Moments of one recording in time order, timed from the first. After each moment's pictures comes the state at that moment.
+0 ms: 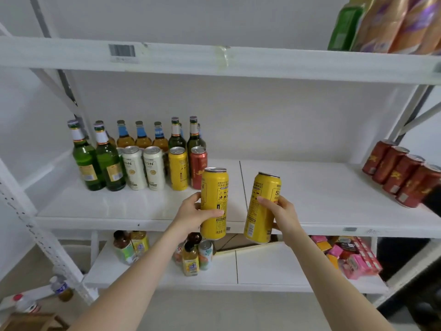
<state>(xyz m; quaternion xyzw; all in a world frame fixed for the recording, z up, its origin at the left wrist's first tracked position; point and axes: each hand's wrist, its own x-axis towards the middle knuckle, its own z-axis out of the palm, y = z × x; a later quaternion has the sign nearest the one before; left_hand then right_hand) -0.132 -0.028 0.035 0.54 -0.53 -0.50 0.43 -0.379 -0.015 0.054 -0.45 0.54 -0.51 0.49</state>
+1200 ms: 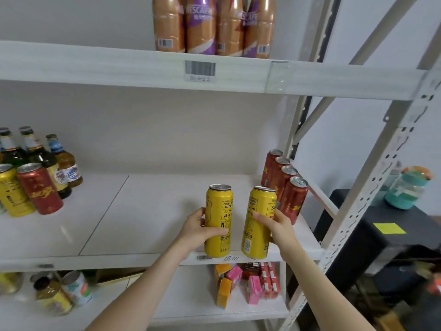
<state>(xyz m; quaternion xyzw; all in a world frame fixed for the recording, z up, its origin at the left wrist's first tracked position) -0.610 -0.113 0.020 0.52 -0.55 -0.53 0.39 -0.844 -0.089 0.039 -0.44 0.55 -0.52 0.48</state>
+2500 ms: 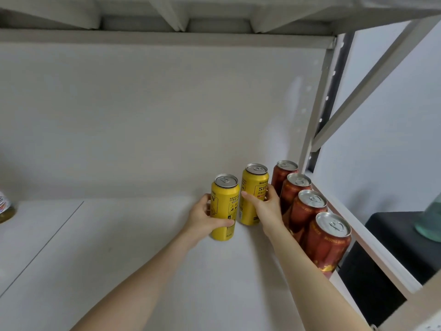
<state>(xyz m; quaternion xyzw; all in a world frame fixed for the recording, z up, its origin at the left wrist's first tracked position) -0.687 -0.353 -0.023 0.53 -0.58 -0.45 0.43 -0.875 -0.373 -0.021 -0.44 0.51 -0.61 0.41</state>
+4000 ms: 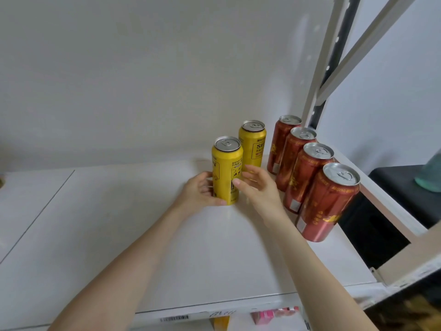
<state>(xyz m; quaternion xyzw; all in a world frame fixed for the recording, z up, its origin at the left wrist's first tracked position) -0.665 -0.343 -0.056 0.47 -0.61 -0.51 0.38 -0.852 -0.301 -0.045 -0.51 0.49 -0.57 0.42</state>
